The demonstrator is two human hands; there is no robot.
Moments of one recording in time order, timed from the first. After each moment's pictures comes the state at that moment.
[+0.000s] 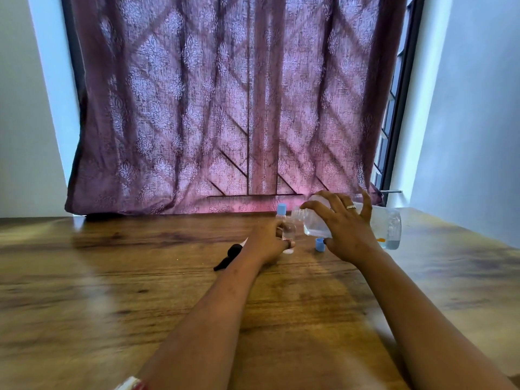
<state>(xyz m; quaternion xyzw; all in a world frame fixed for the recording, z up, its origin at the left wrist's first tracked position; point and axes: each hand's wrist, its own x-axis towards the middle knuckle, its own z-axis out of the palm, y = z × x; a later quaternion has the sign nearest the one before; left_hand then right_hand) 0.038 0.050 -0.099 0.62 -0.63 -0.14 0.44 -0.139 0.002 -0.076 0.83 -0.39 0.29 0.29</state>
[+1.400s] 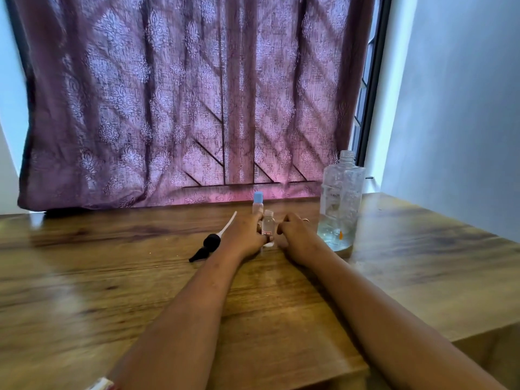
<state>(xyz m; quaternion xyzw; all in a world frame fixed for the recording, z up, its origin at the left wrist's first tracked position) 0.034 0.049 -0.109 0.66 -0.66 -0.07 0.35 -0.108 0.004 -0.115 0.88 -0.42 0.24 0.05</state>
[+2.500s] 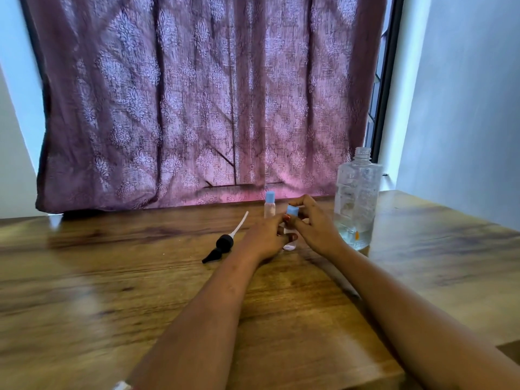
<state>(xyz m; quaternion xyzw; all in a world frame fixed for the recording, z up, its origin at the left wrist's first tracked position) 0.027 0.045 -0.109 0.62 -0.69 -0.13 0.34 -0.106 -0.006 -0.109 0.80 -0.29 0.47 -0.25</state>
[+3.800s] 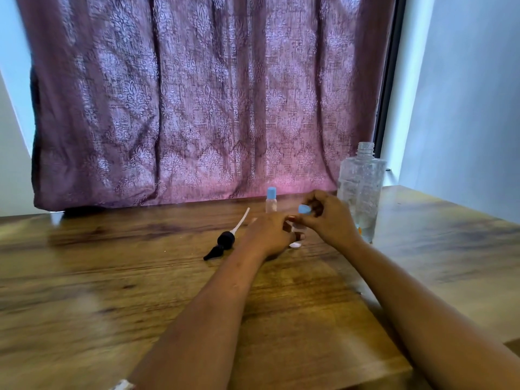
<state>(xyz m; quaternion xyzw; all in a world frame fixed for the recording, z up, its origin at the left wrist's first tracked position) 0.024 0.043 -0.107 0.64 -0.70 -0.07 0.31 -0.122 0.006 -0.091 0.78 -0.33 0.50 -0.19</state>
